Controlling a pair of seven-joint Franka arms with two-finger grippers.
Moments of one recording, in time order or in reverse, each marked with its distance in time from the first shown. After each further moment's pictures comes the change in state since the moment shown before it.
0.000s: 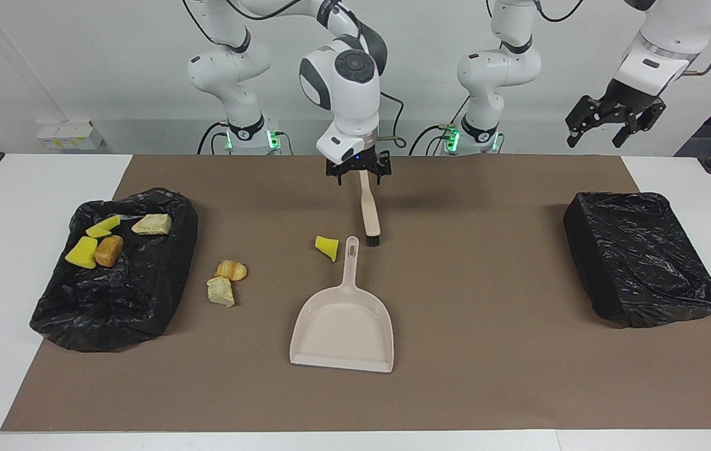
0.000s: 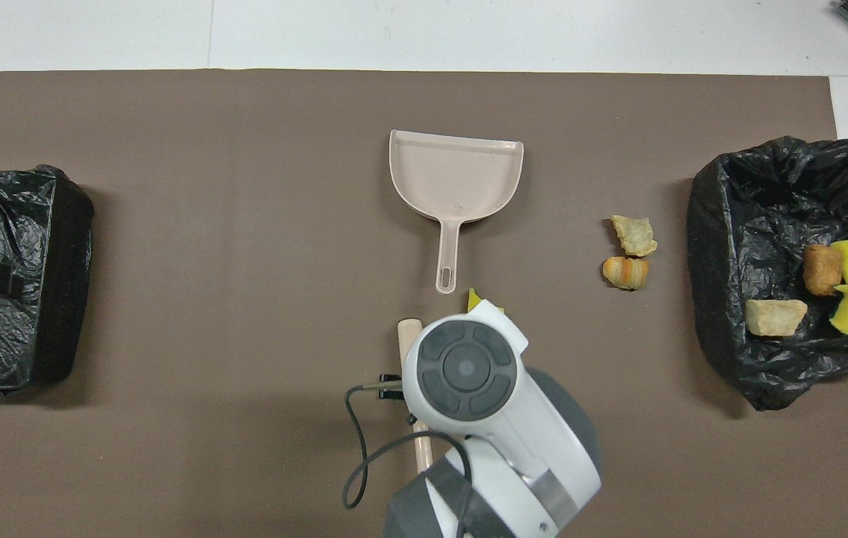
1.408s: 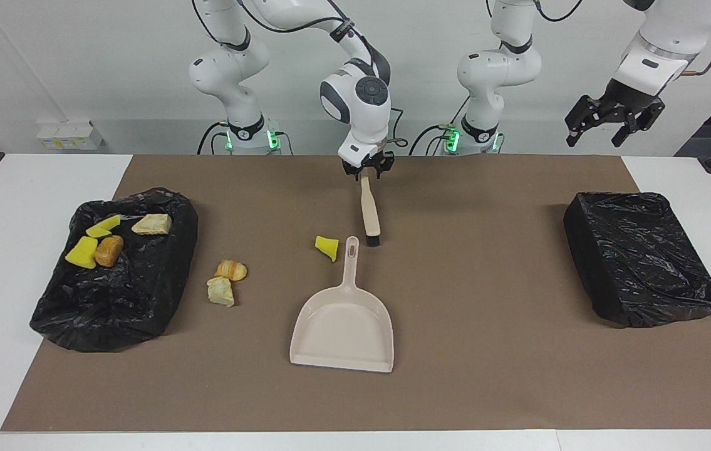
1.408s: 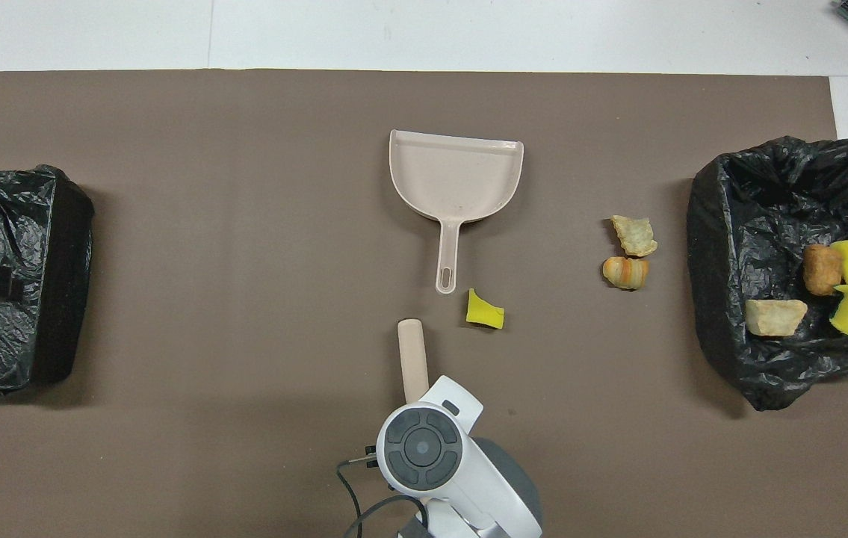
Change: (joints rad) left arm 0.000 -0.005 0.001 -0.008 0.000 0.000 0.000; right arm 0.118 0.037 0.004 -0.223 0.080 0.225 -0.070
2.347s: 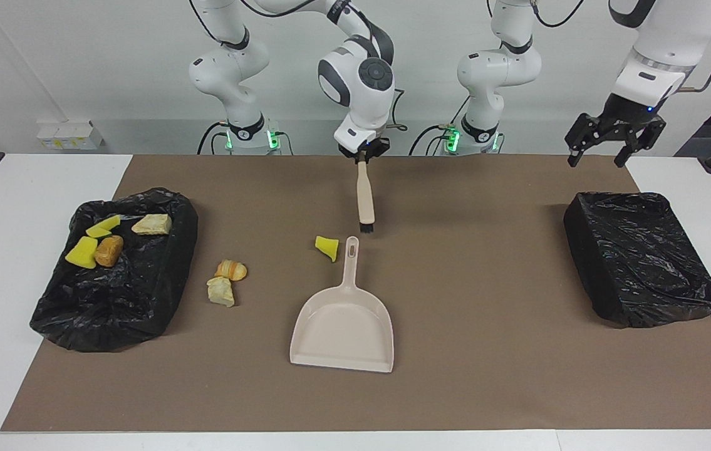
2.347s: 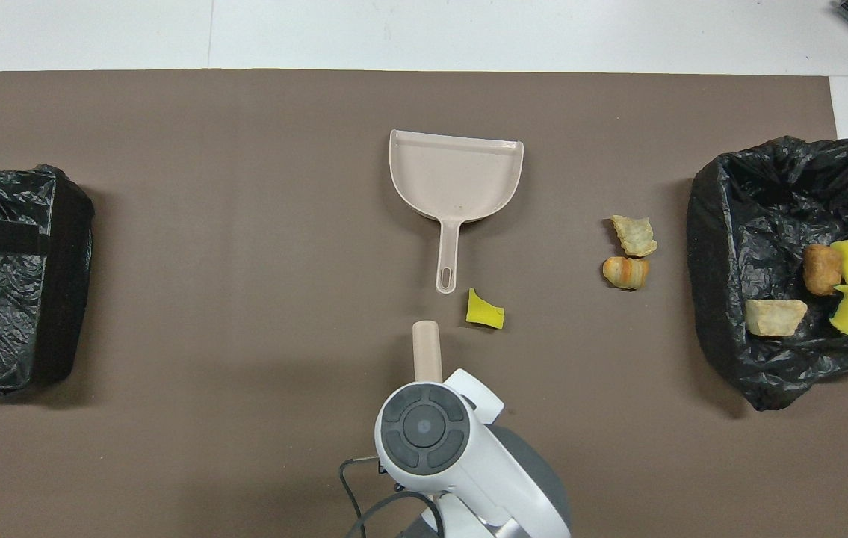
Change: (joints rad) left arm -0.020 0.027 -0.009 -0.064 -0.001 0.240 0.003; right arm -0.042 -0.074 -0.019 0.144 -0.005 -0.327 0.046
